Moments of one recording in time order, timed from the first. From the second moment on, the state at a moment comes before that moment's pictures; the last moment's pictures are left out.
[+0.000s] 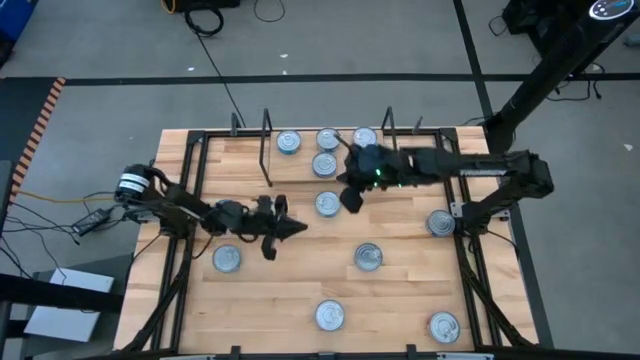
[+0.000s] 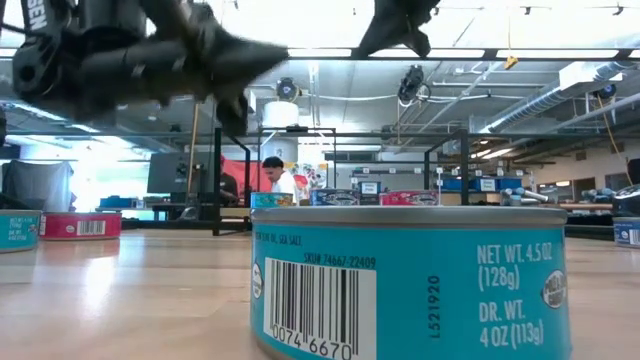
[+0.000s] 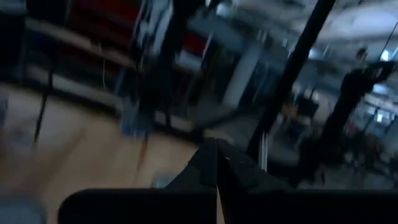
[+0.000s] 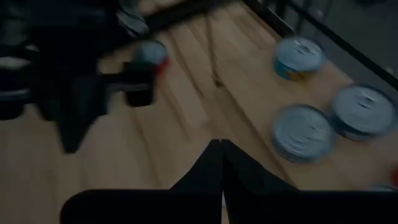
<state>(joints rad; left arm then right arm) -0.14 1.60 0.36 1.44 -0.06 -0.39 -0.07 1.47 1.38 -0.63 0.20 0.37</state>
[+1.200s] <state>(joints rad) -0.27 1.21 0.94 -0.70 0.07 -0.61 0.11 0.84 0.69 -0.18 0.24 0.39</state>
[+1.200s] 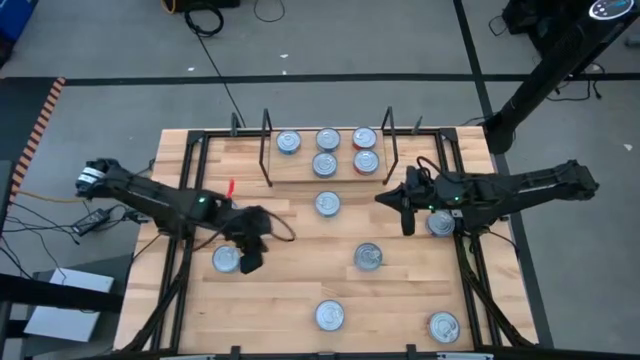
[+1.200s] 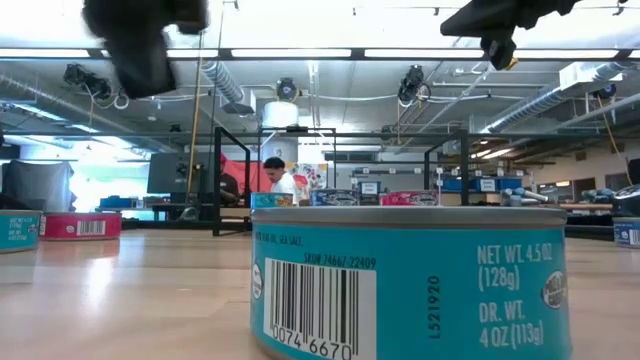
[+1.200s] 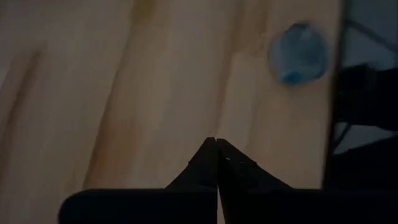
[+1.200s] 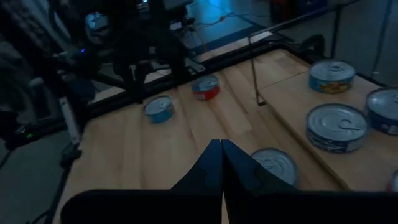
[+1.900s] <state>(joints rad) -0.16 1.25 0.79 -0.38 -0.13 -0.48 0.11 1.00 0.69 -0.07 0.29 0.45</state>
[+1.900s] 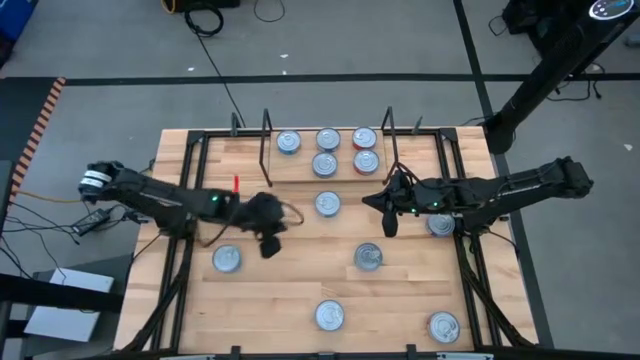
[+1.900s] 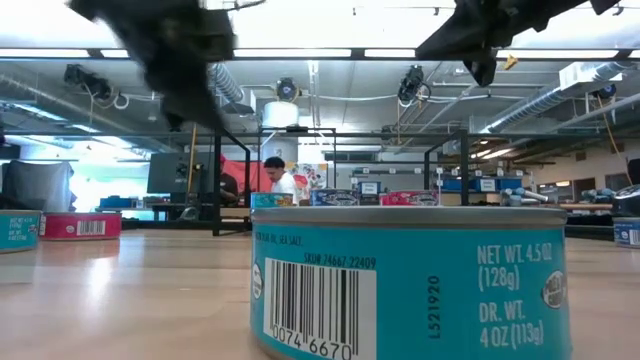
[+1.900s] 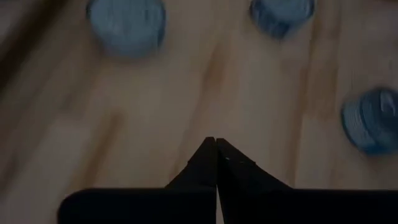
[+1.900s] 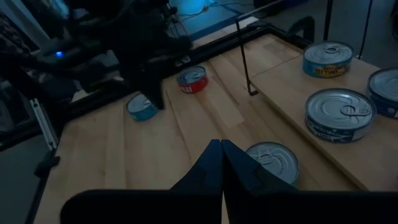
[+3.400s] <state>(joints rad) 0.08 1.89 1.16 -0.25 -0.06 0.39 0.13 0.98 0.69 -0.06 0.29 0.48</state>
